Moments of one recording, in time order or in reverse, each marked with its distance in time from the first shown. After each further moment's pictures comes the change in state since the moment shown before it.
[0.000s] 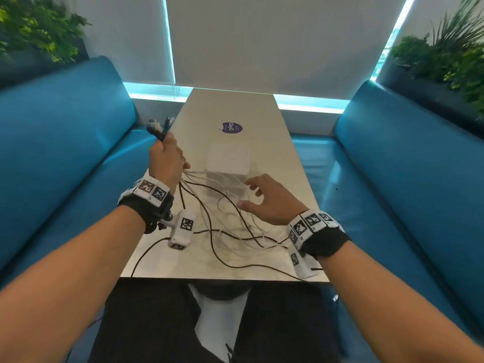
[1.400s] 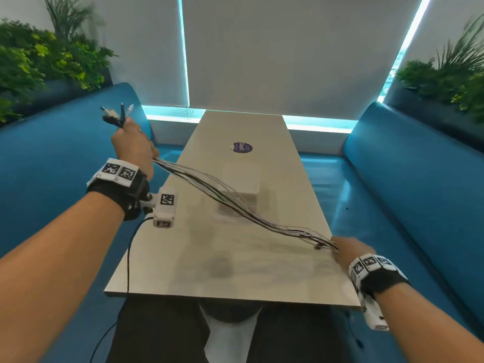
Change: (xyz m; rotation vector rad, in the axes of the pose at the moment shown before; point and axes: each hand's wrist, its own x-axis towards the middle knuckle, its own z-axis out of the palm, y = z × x) left_hand 0.039 0.097 -0.041 -0.267 0.271 0.053; right_hand -0.071 0.148 -0.017 -0.536 -0.159 0.591
